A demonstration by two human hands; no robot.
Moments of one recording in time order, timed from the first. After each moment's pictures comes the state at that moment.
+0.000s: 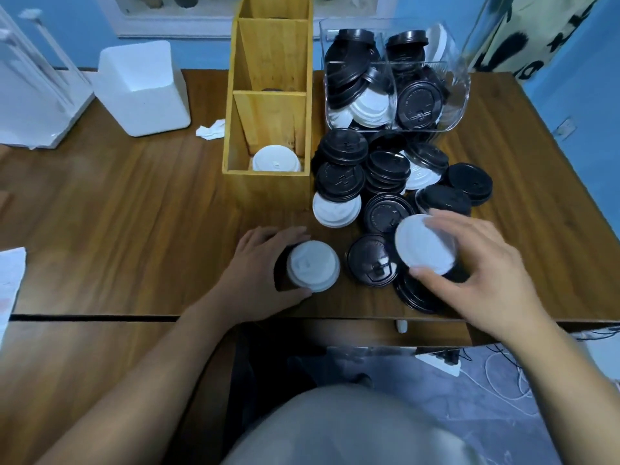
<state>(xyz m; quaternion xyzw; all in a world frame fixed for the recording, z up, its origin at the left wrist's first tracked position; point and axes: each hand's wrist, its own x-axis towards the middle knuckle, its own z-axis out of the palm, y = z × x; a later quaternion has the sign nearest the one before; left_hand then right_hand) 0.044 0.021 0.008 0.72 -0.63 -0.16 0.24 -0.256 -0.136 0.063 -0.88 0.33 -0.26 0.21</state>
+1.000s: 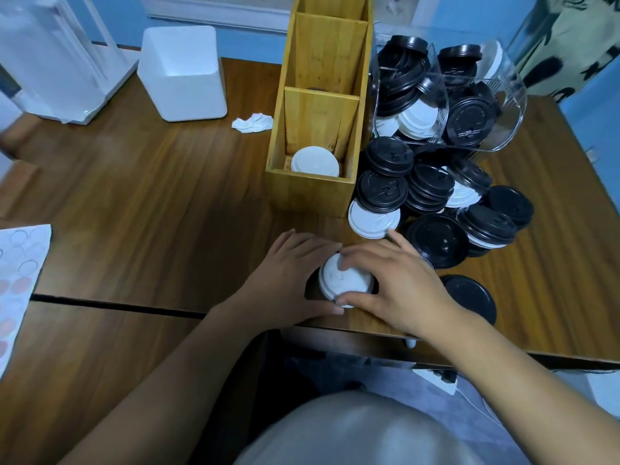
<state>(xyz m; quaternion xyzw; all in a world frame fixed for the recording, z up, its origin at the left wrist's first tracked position) 0.054 0.022 -0.010 0.68 -0.67 -0.13 0.26 -0.135 -0.111 0.024 -0.96 0.18 -0.09 0.18</state>
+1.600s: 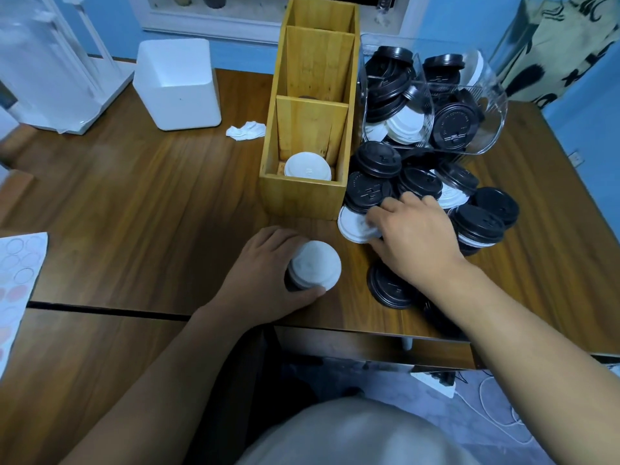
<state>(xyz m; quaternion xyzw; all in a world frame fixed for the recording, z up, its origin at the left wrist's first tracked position) 0.065 0.033 0.001 0.74 -0.62 -0.08 0.24 -0.115 -0.152 0.057 -0.95 0.27 -0.05 -0.15</state>
